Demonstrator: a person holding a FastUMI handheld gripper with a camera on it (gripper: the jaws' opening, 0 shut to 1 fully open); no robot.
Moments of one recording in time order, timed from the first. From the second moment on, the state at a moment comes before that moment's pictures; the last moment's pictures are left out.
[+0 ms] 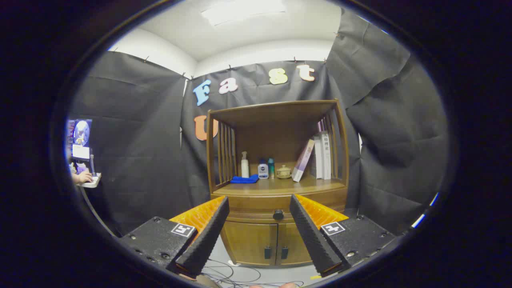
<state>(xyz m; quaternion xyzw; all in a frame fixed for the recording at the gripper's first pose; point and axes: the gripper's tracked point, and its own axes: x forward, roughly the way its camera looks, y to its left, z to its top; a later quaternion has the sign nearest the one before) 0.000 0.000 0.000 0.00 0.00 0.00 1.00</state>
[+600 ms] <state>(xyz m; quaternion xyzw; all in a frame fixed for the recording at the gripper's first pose) 0.015 -0.011 -0.014 -0.01 0.00 0.00 1.00</state>
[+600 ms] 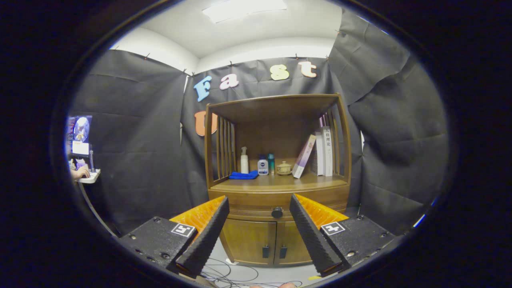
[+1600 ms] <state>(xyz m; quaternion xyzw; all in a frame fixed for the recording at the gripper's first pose) 0.093 -0.036 -0.080 -0.01 0.05 -0.02 1.00</state>
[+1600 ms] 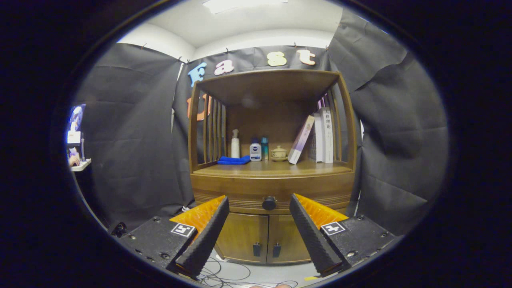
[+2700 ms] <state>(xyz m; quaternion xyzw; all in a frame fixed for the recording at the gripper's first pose) 0.279 -0.086 -0.187 -0.02 0.14 -0.06 0.99</state>
